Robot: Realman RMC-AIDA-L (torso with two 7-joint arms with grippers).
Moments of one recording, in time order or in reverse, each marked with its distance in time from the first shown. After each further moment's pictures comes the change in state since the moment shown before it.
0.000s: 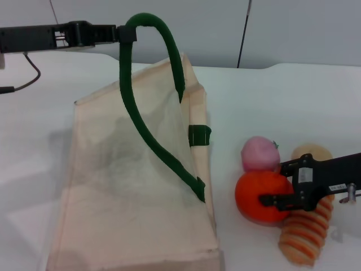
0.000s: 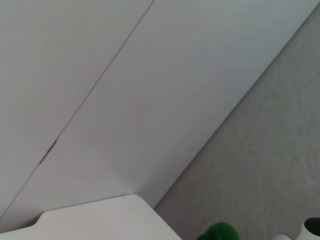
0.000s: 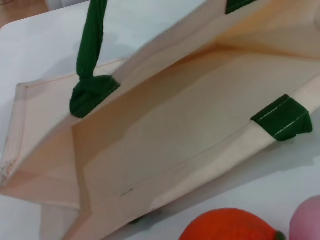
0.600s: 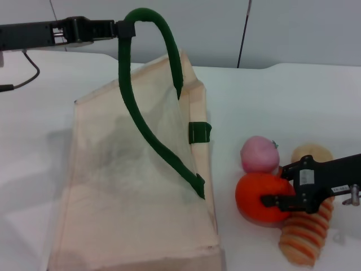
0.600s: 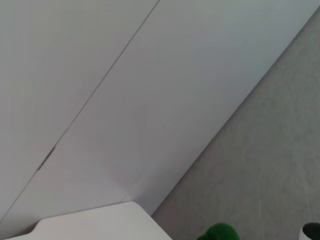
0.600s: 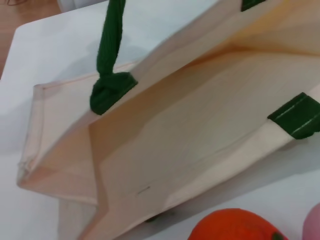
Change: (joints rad) left arm 0.005 0.000 0.000 0.002 -0.025 0.002 -0.009; right arm 0.001 -0.004 -0.002 -0.015 -0.003 0.043 0.004
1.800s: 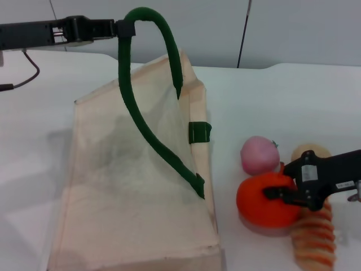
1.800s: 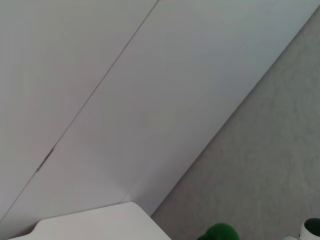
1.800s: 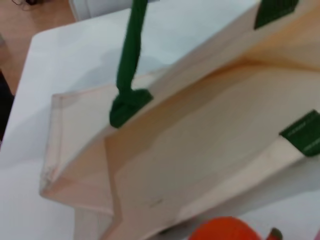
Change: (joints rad) left arm -0.001 0.002 0.000 0.002 -0.001 0.001 0.000; right arm -0.001 -0.003 0.011 -0.048 0.015 0.075 -0.002
